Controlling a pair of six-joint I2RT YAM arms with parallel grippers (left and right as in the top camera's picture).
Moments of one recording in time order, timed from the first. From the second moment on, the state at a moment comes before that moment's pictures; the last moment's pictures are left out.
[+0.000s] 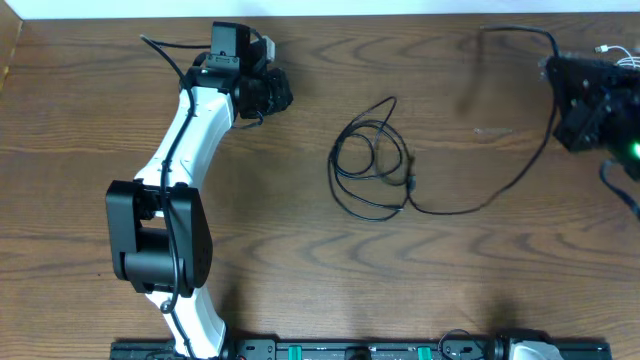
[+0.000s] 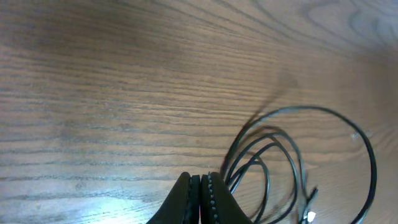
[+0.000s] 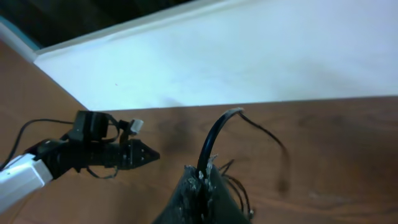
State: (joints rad) left arm -0.13 1.96 1.56 -0.63 0.41 -0.34; right arm -0.05 1.17 1.84 -1.02 -0.43 0.24
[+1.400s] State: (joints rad) left arm -0.14 1.65 1.56 -0.71 0.41 -0.27; right arm -0.04 1.42 2.16 -1.24 -0.78 0.24
